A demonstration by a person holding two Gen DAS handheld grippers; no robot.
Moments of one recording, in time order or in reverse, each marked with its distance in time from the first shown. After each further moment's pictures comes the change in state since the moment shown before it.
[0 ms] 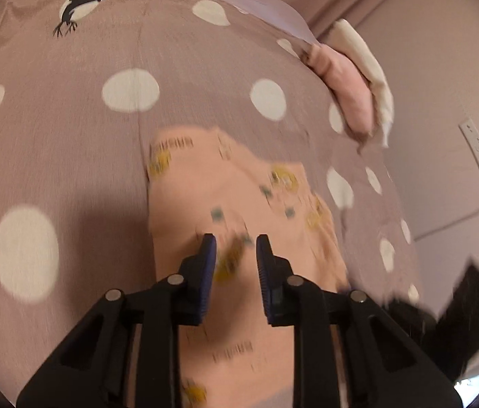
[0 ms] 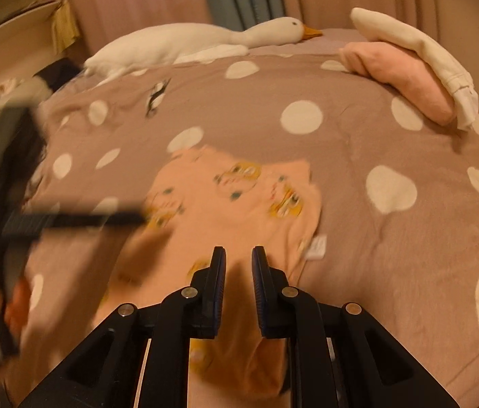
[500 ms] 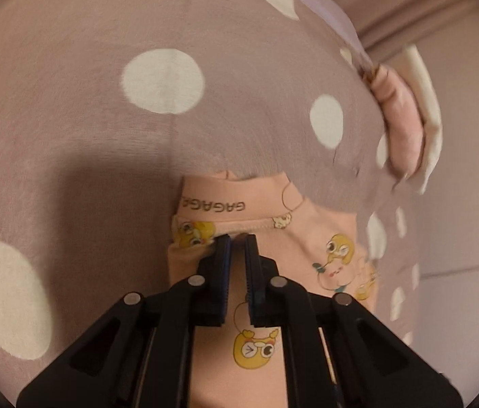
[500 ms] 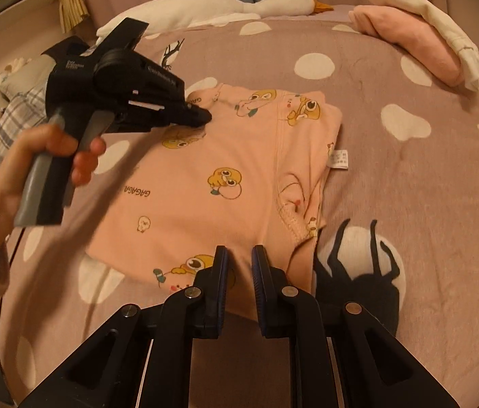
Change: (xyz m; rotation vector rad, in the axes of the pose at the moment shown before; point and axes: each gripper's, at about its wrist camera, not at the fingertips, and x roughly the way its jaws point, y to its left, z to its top) left arm 0.033 0.044 0.034 -0.217 0.050 0.012; right arm 0.008 0.003 -0.043 0.022 0.084 0.025
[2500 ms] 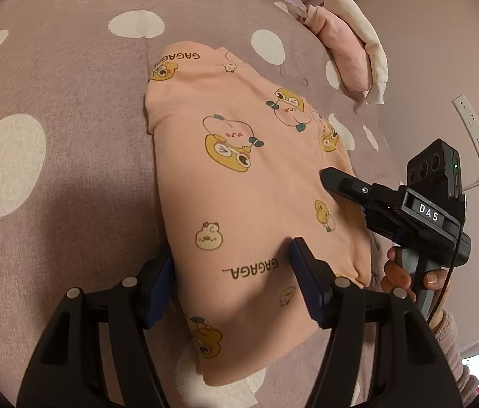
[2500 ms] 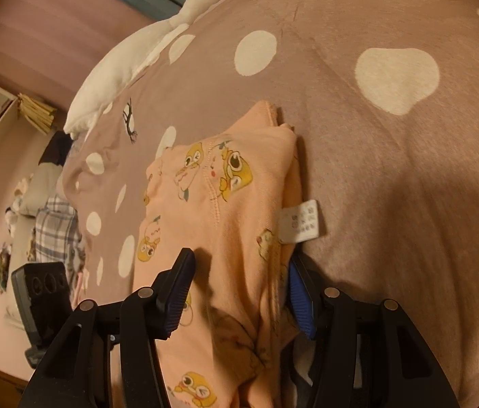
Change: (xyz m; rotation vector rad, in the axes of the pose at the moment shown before) left arm -0.029 -0.015 -0.119 0.222 0.052 -0.060; right arm 0.041 -0.082 0.050 0.433 0.042 0.279
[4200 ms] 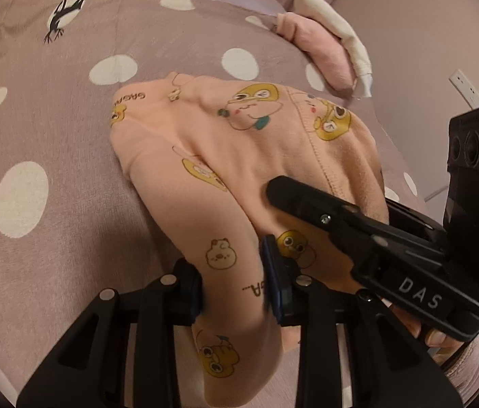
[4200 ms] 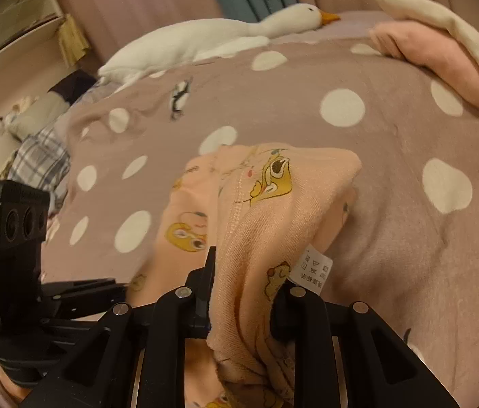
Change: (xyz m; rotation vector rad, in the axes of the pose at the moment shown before) left arm -0.014 -0.055 -0.009 0.125 -0.078 0.105; right arm -0.004 0.099 -0.025 -0.414 -0.102 -0.163
